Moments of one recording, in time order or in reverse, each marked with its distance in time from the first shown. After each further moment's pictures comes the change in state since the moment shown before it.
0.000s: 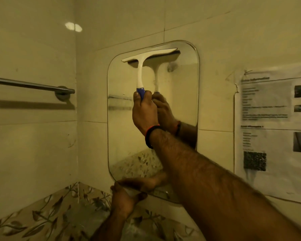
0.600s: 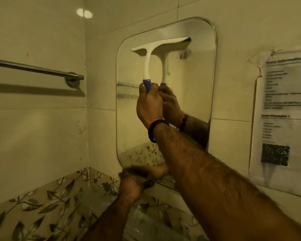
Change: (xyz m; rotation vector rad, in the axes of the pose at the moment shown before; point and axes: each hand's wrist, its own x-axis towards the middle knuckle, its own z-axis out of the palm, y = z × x) left_hand -0.009 0.007 -0.001 -0.004 -0.023 -0.012; right_hand -0.010 0.012 0.017 0.028 0.035 0.036
